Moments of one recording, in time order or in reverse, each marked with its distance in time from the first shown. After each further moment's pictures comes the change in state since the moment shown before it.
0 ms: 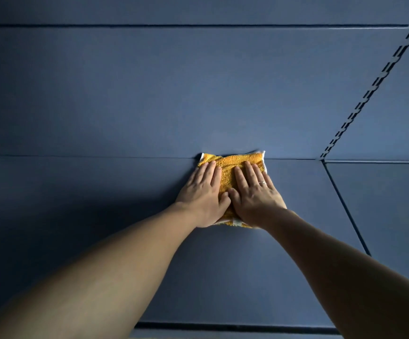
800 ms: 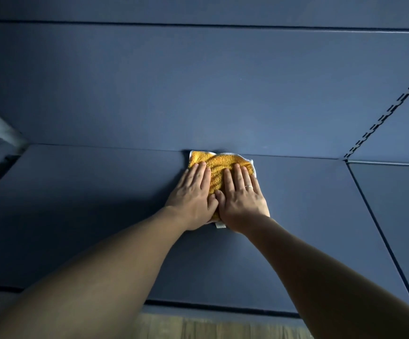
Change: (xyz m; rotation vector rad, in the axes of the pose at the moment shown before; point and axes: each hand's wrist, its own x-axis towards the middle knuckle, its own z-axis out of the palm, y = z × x) left_hand -0.056 -0.064 0.000 0.023 -0.041 -0.074; right_hand -0.004 -0.093 0.015 0.028 0.003 -0.017
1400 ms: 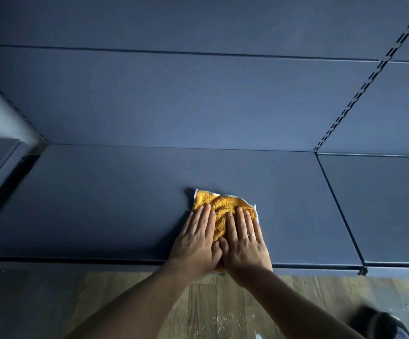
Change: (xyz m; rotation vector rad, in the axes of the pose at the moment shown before) left_hand -0.150 0.050 0.020 -0.077 0.046 0.089; right_hand -0.170 -0.026 0.027 -0.062 0.108 0.025
